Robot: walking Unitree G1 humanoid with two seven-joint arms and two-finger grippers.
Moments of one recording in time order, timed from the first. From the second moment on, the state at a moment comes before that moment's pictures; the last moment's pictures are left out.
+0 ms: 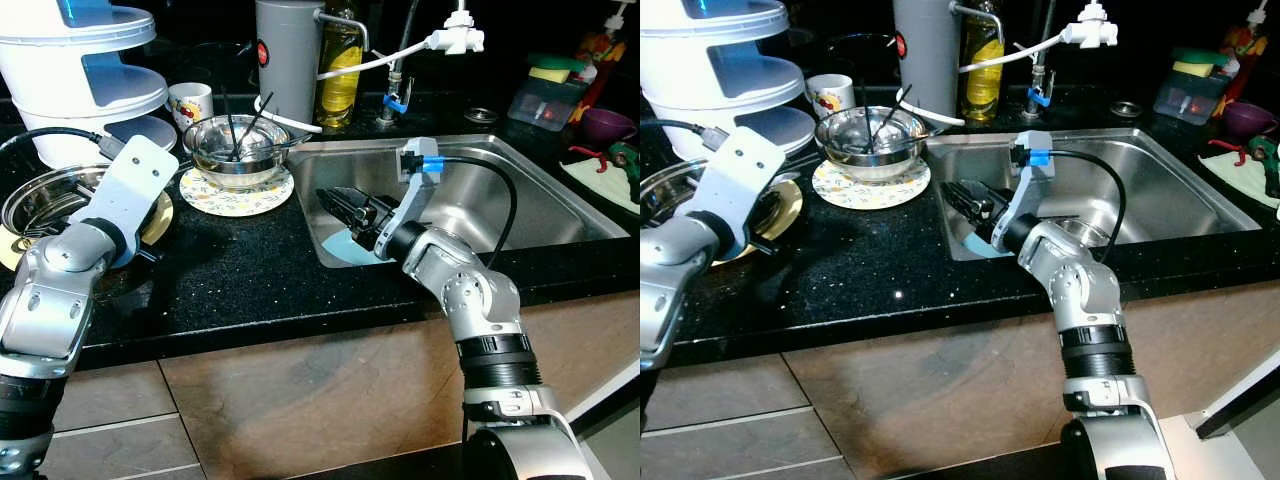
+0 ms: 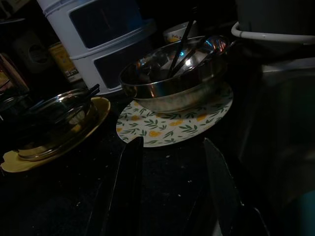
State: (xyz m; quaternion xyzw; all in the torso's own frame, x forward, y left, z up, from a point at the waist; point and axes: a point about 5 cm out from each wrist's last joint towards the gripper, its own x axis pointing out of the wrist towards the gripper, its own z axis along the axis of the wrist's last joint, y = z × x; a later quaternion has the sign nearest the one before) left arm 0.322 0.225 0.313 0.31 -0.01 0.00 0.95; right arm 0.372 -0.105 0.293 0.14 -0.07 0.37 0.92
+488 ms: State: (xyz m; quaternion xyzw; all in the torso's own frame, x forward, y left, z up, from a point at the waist) left arm 0.319 0.221 0.314 0.32 0.00 0.00 0.95; right arm 0.373 -0.106 0.292 0.14 -0.07 0.37 0.92
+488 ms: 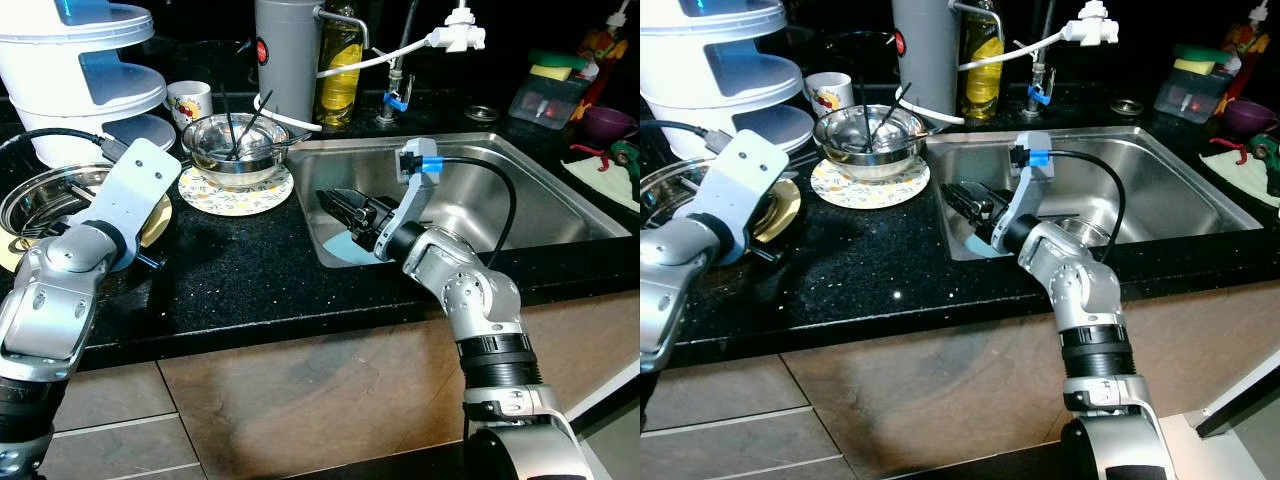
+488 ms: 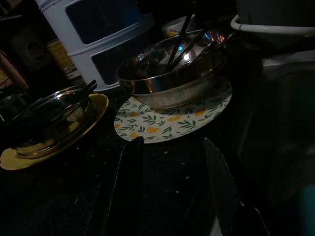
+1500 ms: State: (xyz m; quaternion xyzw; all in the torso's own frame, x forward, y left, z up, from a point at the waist) left arm 0.310 0.195 0.320 0.28 -0.01 -0.06 0.96; right arm 0.373 -0.110 0.297 0.14 -0.06 0.37 0.92
